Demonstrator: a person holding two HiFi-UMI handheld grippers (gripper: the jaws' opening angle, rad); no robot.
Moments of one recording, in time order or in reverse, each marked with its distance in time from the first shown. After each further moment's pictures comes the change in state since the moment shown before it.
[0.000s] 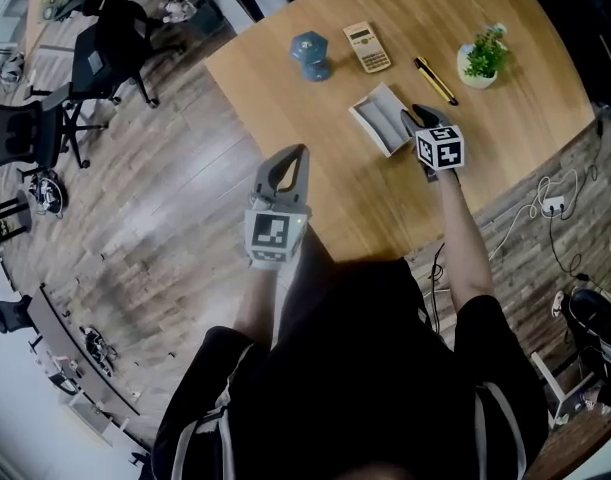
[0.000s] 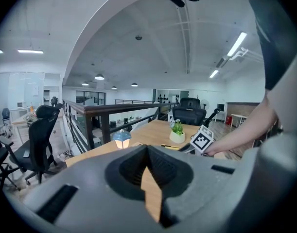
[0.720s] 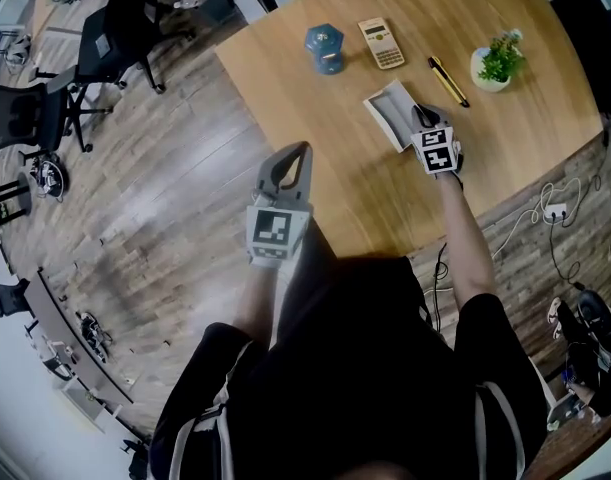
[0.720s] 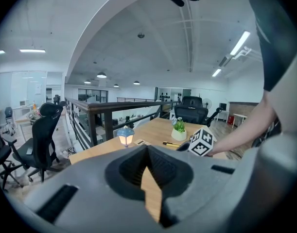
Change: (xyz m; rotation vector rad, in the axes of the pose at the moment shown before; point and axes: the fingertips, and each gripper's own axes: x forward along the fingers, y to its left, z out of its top) left arm -0.012 0.009 -0.010 -0.012 0.024 0.018; right arm 0.013 0.007 -0.004 -0.317 0.068 -0.143
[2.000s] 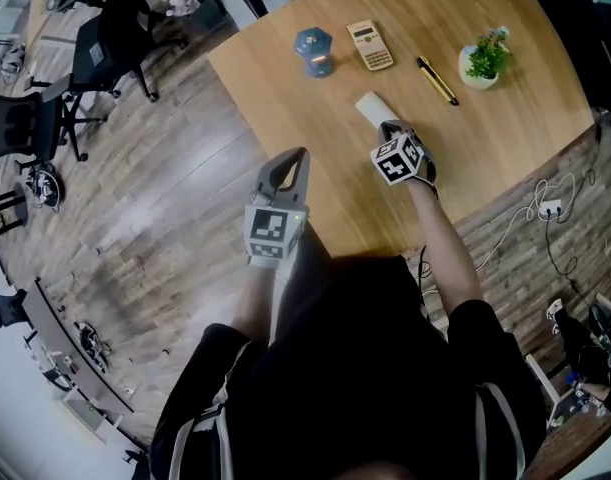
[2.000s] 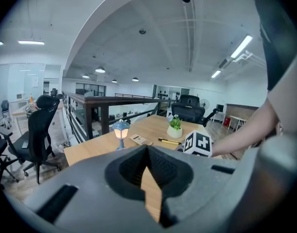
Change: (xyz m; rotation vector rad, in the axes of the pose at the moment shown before) left arm 0.003 -0.013 -0.021 -0.048 0.048 -0.049; right arm -0.001 0.080 -0.007 -0.150 0.197 0.079
